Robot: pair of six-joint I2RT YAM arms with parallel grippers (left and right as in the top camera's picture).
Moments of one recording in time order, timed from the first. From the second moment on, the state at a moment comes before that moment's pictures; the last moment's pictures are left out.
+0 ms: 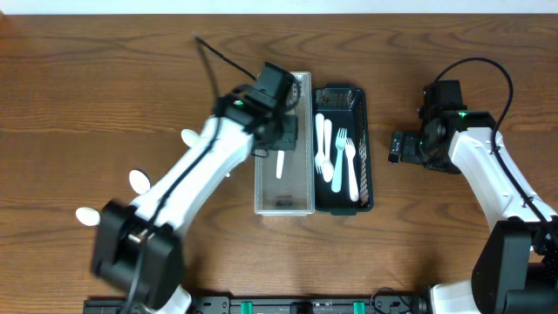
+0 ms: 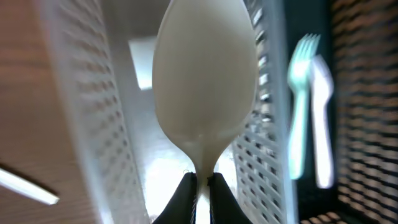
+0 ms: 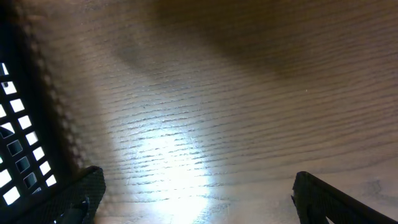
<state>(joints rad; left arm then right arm) -0.53 1.79 1.40 -0.84 0.10 -0.41 0.03 1.63 1.11 -0.88 0.06 0.25</state>
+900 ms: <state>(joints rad) -0.28 1.57 1.53 -1.01 -0.02 -0.58 0.03 1.63 1.11 -0.89 0.06 0.25</state>
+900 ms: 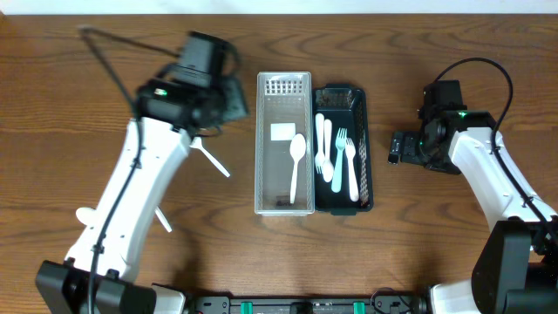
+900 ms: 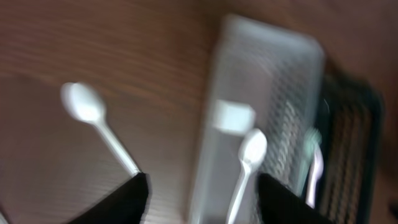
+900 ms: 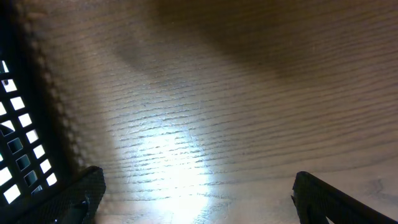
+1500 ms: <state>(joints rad) -0.10 1.97 1.51 -1.02 0.01 -0.73 0.03 1.63 1.11 -0.89 0.06 0.25</state>
